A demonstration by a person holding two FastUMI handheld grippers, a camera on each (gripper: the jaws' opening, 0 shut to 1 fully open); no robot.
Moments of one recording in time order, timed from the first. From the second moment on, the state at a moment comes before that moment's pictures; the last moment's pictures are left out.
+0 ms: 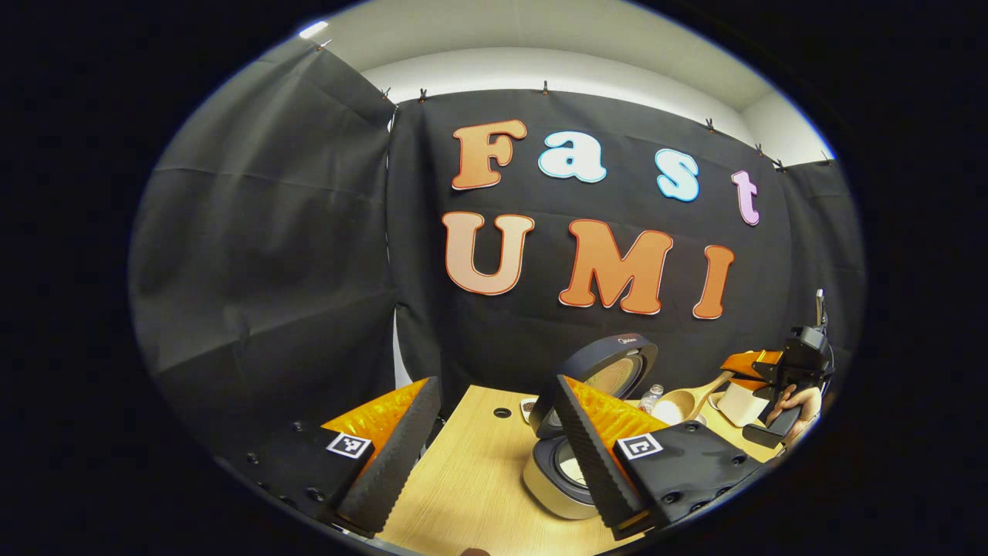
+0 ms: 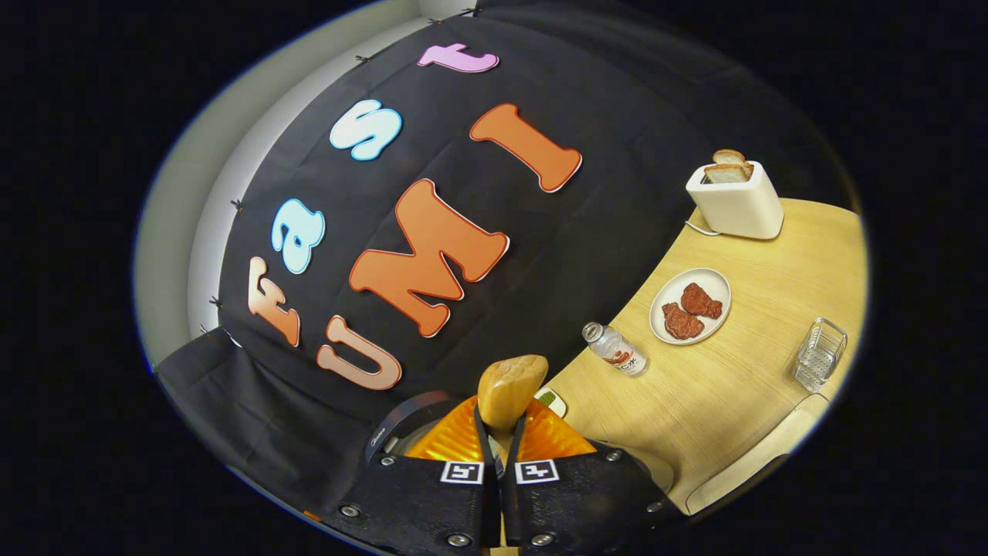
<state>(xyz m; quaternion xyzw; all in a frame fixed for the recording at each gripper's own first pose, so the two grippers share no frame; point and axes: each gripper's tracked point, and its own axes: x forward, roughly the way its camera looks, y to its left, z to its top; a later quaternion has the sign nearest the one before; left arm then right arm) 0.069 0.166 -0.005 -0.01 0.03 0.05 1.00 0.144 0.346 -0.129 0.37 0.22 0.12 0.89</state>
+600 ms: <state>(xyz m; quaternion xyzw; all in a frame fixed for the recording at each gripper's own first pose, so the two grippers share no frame) 0.076 0.176 -0.007 0.00 0.03 0.05 1.00 0.145 0.364 -0.123 0.29 0.20 0.14 0.92</state>
